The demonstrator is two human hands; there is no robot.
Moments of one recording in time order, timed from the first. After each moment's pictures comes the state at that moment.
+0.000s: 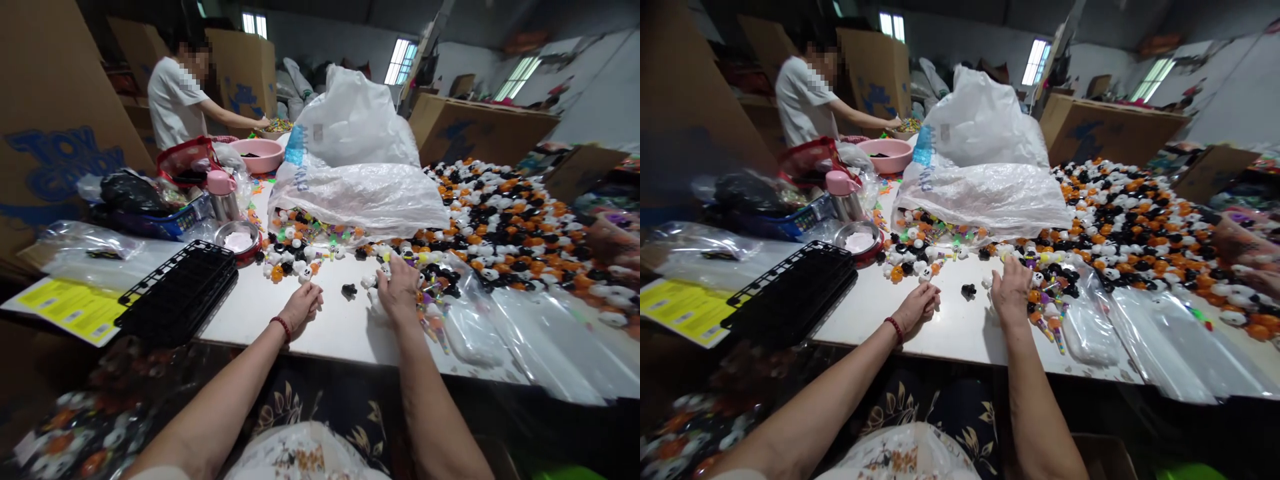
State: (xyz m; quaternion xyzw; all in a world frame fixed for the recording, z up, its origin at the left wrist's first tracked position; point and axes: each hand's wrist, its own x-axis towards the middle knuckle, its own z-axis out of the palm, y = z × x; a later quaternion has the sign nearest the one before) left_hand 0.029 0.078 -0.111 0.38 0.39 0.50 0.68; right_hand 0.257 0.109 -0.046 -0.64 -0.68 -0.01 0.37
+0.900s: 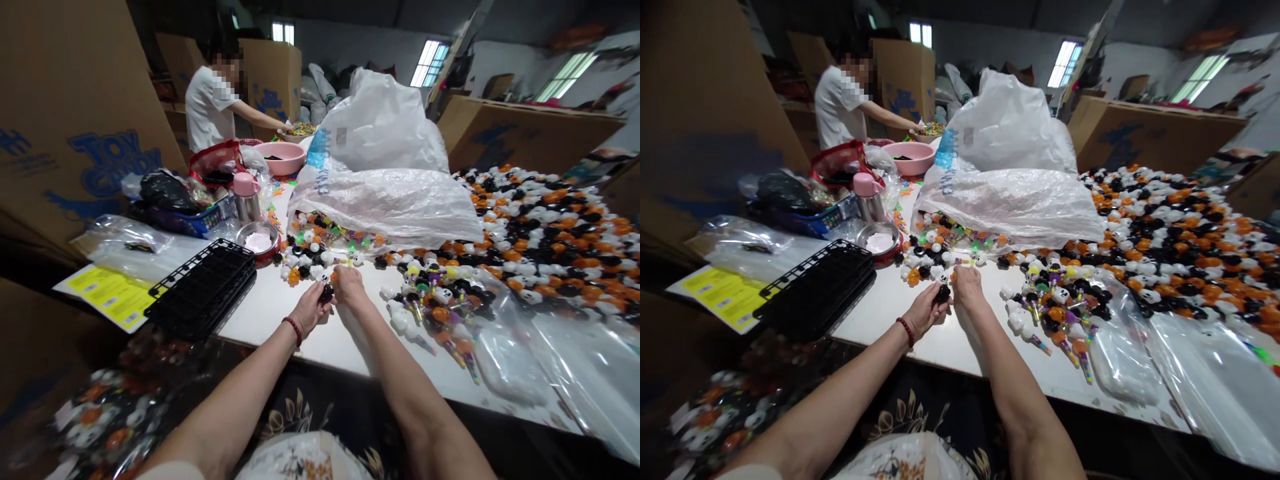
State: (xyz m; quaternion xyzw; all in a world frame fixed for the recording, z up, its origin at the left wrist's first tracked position) left_hand 0.021 0.089 -0.111 0.28 0.34 0.58 0.69; right_hand 0.144 0.165 -0.096 -0.51 -0.82 0.12 0.22
